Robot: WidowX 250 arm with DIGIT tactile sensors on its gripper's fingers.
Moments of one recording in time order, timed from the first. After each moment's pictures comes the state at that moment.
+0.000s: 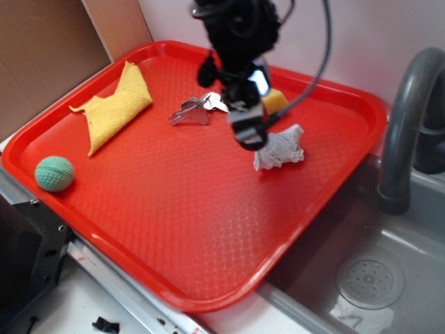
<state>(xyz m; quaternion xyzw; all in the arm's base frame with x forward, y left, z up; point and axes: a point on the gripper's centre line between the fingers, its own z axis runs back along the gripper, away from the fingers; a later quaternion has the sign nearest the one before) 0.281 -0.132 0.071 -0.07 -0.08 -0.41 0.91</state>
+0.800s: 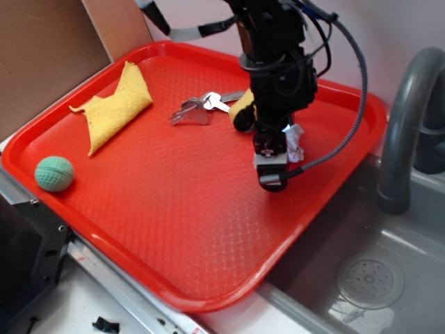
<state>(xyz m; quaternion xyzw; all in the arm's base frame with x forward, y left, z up) 0.285 -0.138 0.023 -0.05 -0.01 -0.43 0.90</state>
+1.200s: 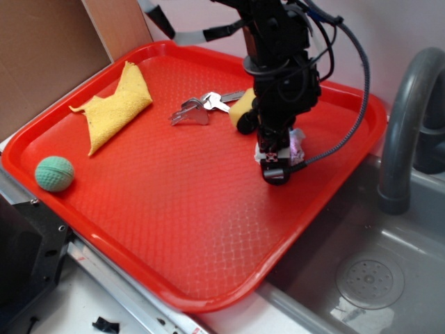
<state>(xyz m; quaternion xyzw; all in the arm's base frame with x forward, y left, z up) 0.286 -0.138 0.021 -0.02 -0.01 -0.42 0.91</state>
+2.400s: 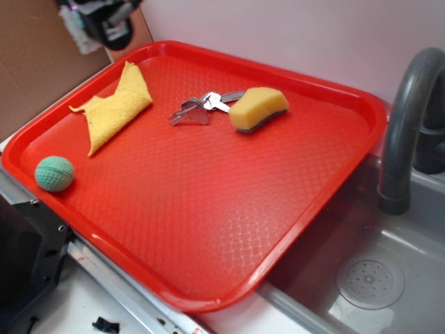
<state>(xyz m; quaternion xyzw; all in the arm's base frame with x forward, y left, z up) 0.180 -0.062 0.200 0.03 -0.01 -0.02 1.00</state>
